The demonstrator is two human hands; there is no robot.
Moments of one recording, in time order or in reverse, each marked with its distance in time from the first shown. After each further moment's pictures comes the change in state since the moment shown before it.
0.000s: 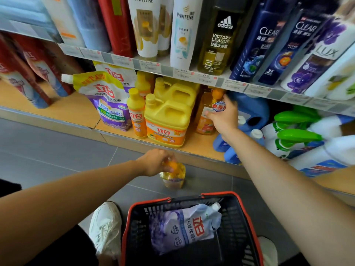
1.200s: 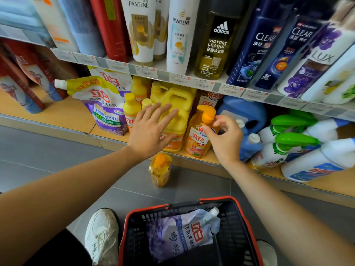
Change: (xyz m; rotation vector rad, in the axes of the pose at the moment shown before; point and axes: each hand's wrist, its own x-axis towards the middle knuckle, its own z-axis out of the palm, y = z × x) left_hand 0.006 0.021 -0.066 0.477 0.831 0.145; right_hand -0.061 0.009 -0.016 0.058 0.176 -0.351
